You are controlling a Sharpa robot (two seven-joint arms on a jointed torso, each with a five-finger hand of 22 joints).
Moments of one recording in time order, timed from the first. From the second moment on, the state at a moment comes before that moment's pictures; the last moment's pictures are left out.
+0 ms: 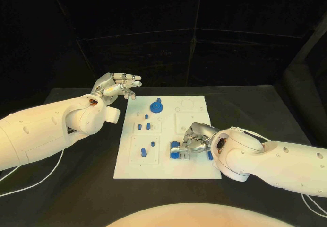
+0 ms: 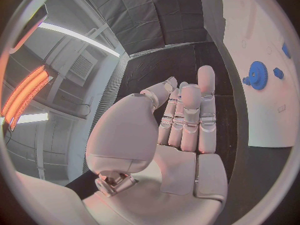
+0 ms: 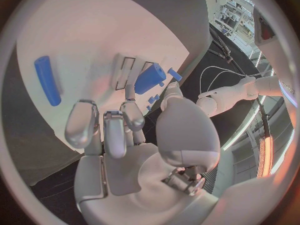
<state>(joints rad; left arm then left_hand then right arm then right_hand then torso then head) 1.23 -0.79 -0.10 1.36 -0.05 -0.22 0.42 1.31 -0.08 0.47 -0.11 0.05 1.01 0.18 0.14 0.07 1.11 0.10 0.26 0.08 1.27 0.01 1.10 0.55 0.17 1.21 0.11 0.65 0.72 1.01 -0.88 -0.04 1.87 -1.36 -0.32 -0.64 1.04 -0.14 -0.17 0.30 0.05 0.95 0.07 0.53 0.20 1.37 -0.01 1.23 1.14 1.46 -0.07 1.47 1.31 0.09 1.42 0.03 1.34 1.07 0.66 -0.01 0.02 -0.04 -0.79</state>
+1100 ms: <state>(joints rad) 1.23 -0.79 -0.10 1.36 -0.05 -0.22 0.41 1.31 -0.08 0.47 -0.11 0.05 1.01 0.18 0.14 0.07 1.10 0.10 0.26 0.08 1.27 0.01 1.10 0.55 0.17 1.21 0.11 0.64 0.71 1.01 -0.89 -0.04 1.87 -1.43 -0.28 -0.61 1.33 -0.04 -0.14 0.17 0.14 0.96 0.06 0.56 0.20 1.38 -0.02 1.23 1.17 1.47 -0.08 1.47 1.31 0.09 1.42 0.03 1.35 1.10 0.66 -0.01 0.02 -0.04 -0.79</state>
